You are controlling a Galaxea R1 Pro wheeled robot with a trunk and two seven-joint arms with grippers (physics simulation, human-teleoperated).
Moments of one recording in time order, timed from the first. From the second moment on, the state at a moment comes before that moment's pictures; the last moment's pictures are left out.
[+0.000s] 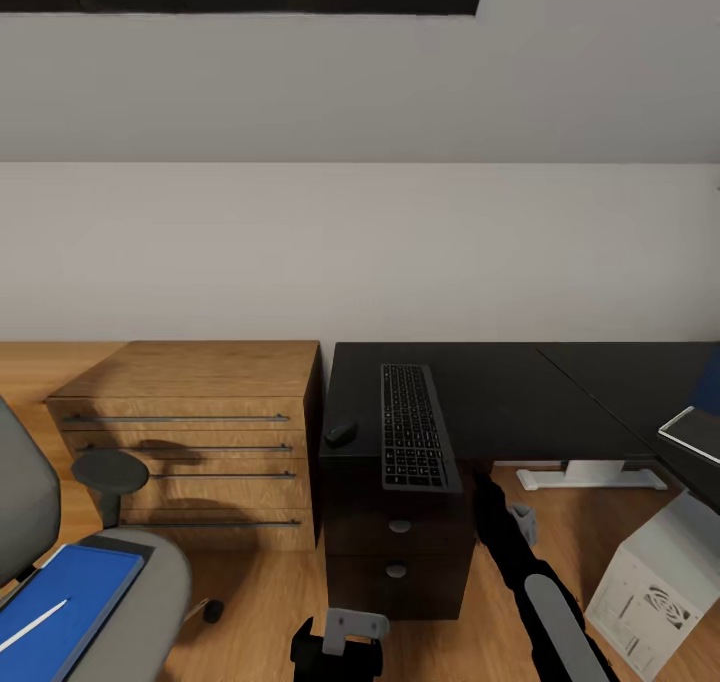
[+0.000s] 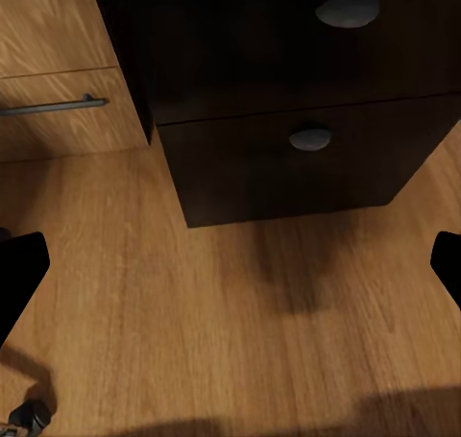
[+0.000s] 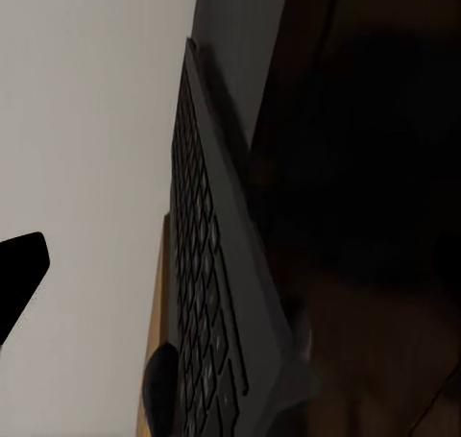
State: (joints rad) left arm 0.04 -0.16 -0.63 -1.38 0.17 0.43 0.59; right arm -0.22 0.03 -0.02 -1.23 -1.34 0.06 0.03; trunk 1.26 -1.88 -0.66
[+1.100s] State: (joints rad) left arm 0.04 -0.16 -0.60 -1.33 0.17 0.40 0.59; right arm -0.22 -0.06 -0.05 -1.43 -1.16 0.06 -0.34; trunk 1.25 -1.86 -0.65
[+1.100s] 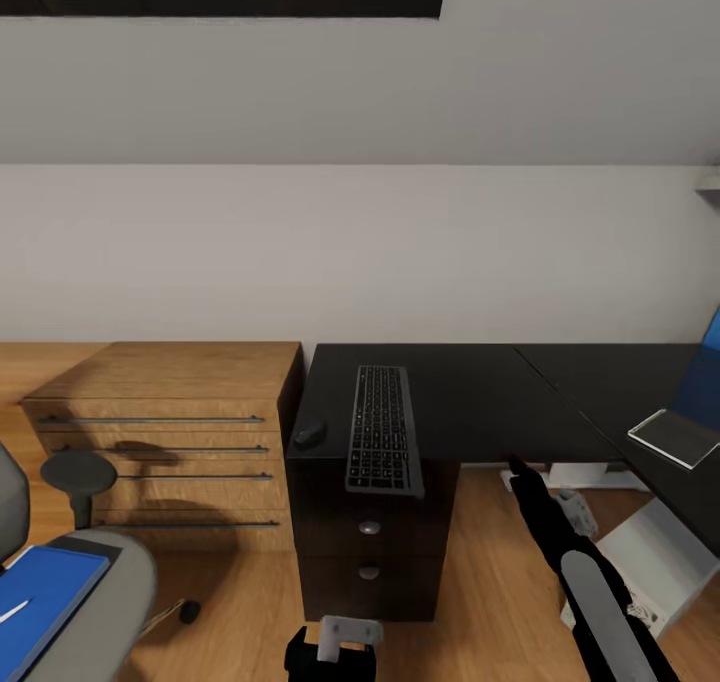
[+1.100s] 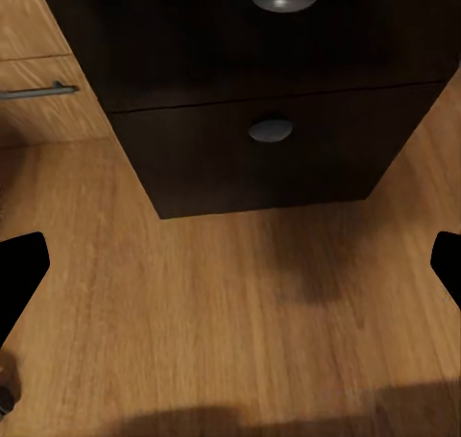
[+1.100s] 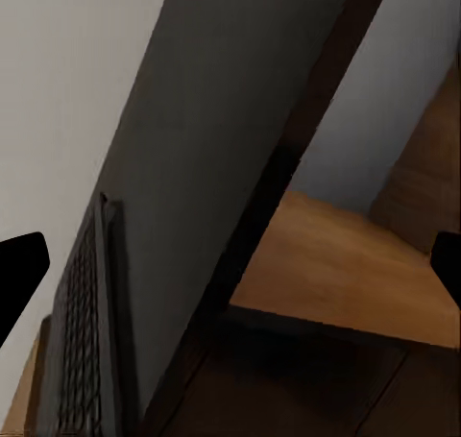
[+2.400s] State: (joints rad) left arm 0.04 -0.14 -0.33 -0.82 0.18 0.08 0.58; right arm -0.22 -0.17 0.08 -1.57 -0.85 0.40 -0.56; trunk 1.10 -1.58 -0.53
